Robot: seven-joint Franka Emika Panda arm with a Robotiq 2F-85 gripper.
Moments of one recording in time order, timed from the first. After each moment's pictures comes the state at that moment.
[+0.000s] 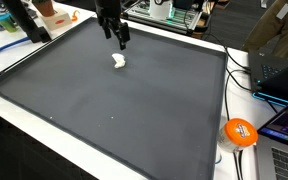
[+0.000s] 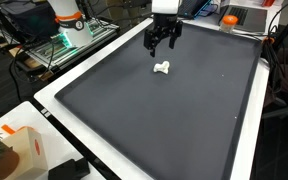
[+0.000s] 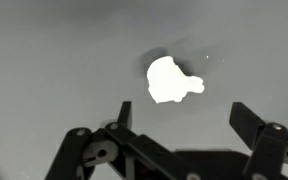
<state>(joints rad) 0.08 0.21 -0.04 -2.19 -0.03 2.41 0.40</state>
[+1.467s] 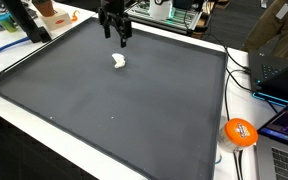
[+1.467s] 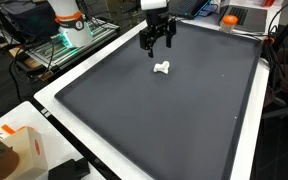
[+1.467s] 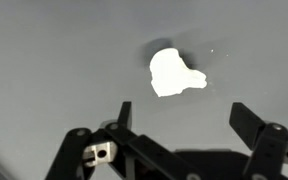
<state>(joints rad) 0.08 0.13 -0.04 -2.37 -0.07 2.67 0.35</state>
